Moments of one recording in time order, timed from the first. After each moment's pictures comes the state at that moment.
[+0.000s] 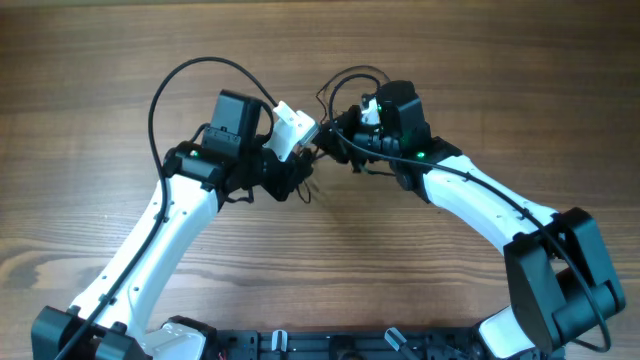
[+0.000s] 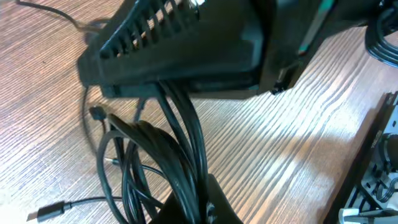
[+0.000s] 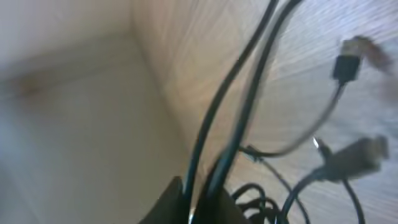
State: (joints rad) left arm -0.35 1.42 1.07 -0.72 0.52 0.23; right arm 0.46 1.71 0.98 0.14 -0.63 1.44
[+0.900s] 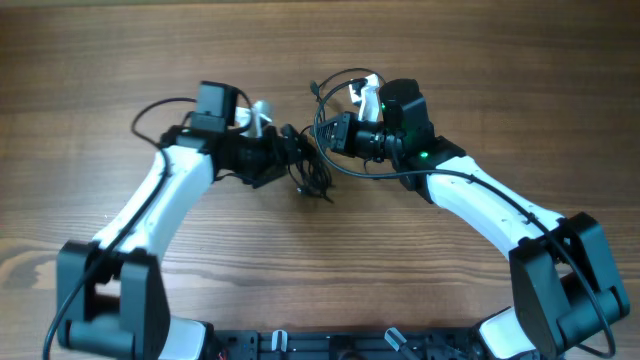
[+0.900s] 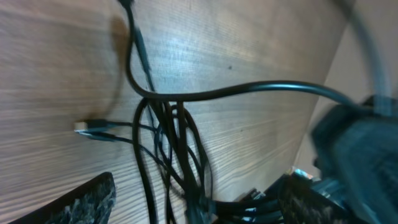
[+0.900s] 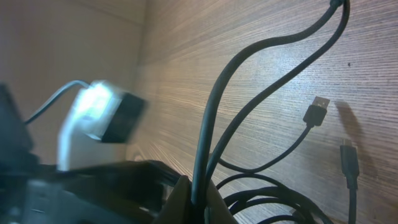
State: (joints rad) left arm -0.20 1.62 1.06 -0.61 0.72 -0.57; right arm 0.46 1.68 0.98 0.13 -0.63 0.83
